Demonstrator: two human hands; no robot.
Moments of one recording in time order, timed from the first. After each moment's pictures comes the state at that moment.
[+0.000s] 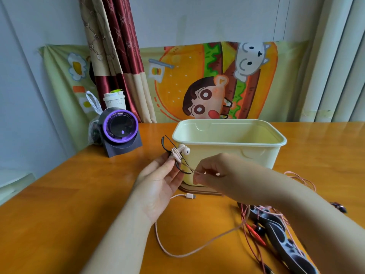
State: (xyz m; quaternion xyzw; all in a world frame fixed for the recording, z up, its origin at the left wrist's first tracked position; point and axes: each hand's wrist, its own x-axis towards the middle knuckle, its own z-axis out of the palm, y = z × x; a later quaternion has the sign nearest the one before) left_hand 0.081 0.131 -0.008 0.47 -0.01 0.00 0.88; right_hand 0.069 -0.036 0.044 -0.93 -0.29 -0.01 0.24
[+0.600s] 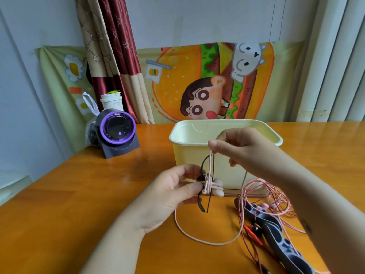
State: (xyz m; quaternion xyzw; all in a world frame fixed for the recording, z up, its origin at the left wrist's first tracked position) left_hand 0.068 0.129 -0.009 0.68 -0.20 -0.10 0.70; right_hand 0.089 -0.064 0.054 -0.86 -0.24 -0.11 0.43
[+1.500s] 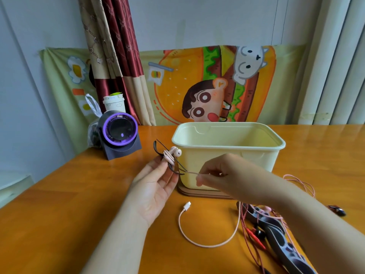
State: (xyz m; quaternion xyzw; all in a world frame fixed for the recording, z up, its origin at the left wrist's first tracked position) left_hand 0.080 0.136 -0.004 0.41 0.05 0.02 0.91; right_hand 0.077 -0.041 0.039 -0.91 -0.29 -0.03 0.28
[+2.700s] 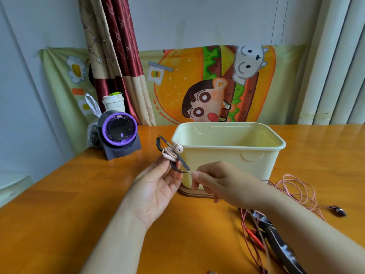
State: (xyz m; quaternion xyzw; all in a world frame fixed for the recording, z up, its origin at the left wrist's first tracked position) left_hand 0.081 0.135 -0.004 0.39 -0.03 -0.02 0.92; right_hand 0.082 -0.032 0.025 -0.88 -0.27 0.05 0.40
